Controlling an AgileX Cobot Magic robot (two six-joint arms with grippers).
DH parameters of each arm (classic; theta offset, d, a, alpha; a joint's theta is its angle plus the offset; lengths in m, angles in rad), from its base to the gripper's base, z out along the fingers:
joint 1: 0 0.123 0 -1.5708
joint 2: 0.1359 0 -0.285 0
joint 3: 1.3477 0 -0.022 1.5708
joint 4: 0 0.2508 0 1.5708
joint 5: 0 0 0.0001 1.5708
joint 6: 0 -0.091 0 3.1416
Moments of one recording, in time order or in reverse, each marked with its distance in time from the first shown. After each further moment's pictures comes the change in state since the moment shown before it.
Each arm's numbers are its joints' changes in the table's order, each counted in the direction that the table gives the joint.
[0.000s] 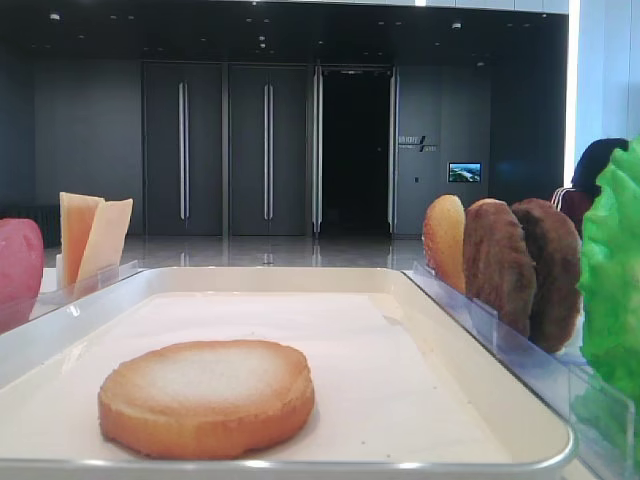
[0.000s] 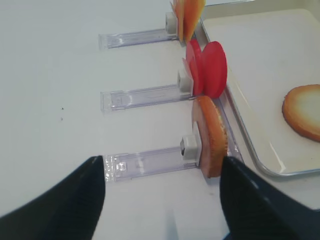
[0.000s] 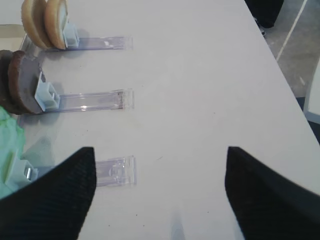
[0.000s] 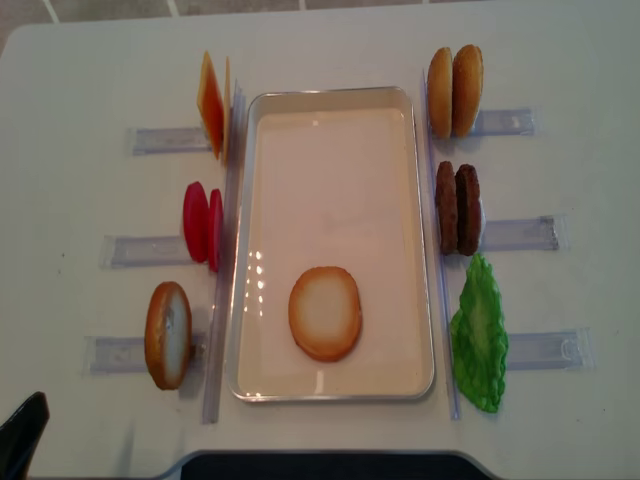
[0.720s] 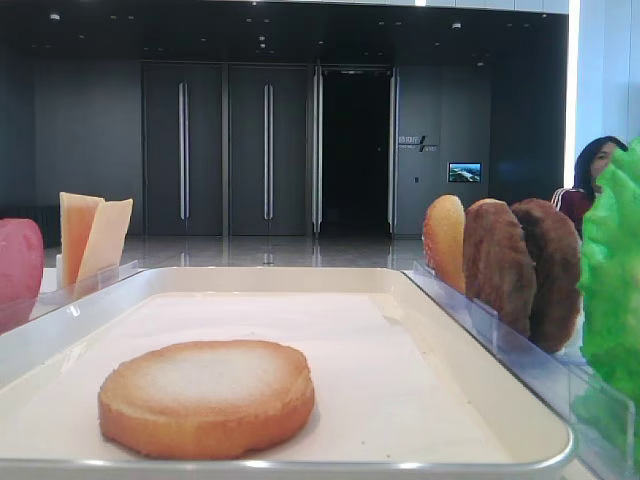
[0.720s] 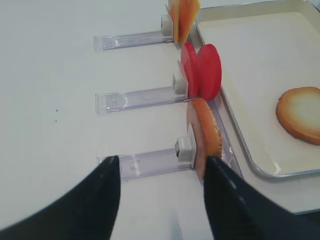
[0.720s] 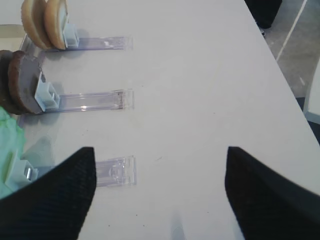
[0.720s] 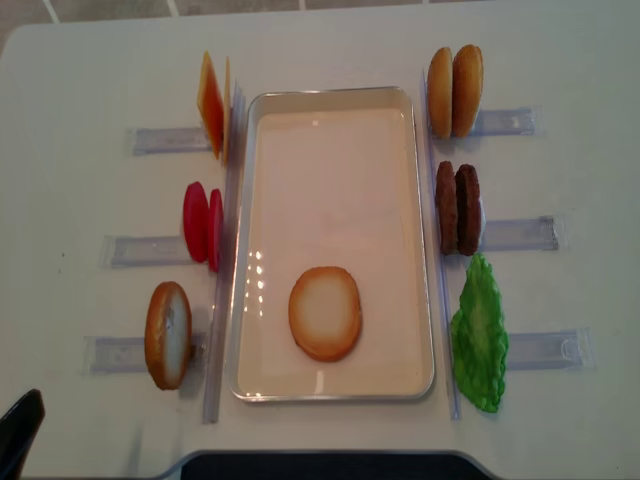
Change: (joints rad) left arm 0.000 0.000 0.001 -0.017 0.004 0.000; right arm 0.000 0.000 0.000 0.000 0.000 0.000
